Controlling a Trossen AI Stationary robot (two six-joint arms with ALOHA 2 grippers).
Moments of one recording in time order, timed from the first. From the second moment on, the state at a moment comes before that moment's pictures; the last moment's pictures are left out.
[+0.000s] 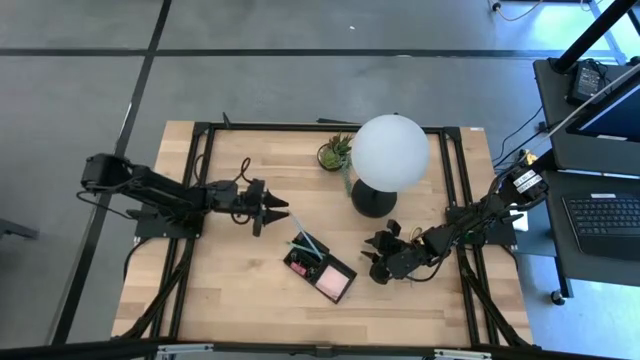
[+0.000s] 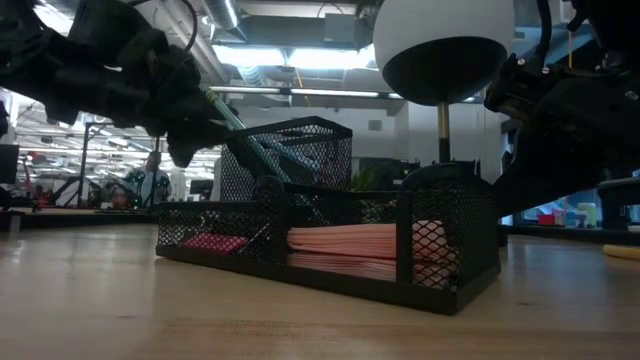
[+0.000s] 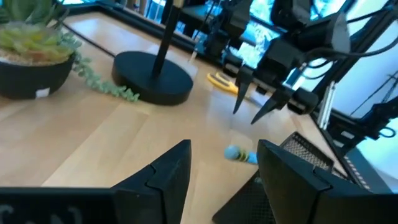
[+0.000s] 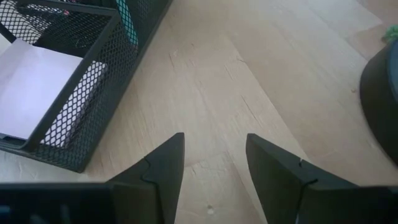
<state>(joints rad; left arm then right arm) 0.06 1.23 0.16 0.90 0.03 -0.43 0.54 1.59 0.54 0.17 0.61 0.72</state>
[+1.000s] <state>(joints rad) 0.06 1.28 0.21 0.92 0.11 -0.51 0.54 1.59 0.54 0.15 0.61 0.73</state>
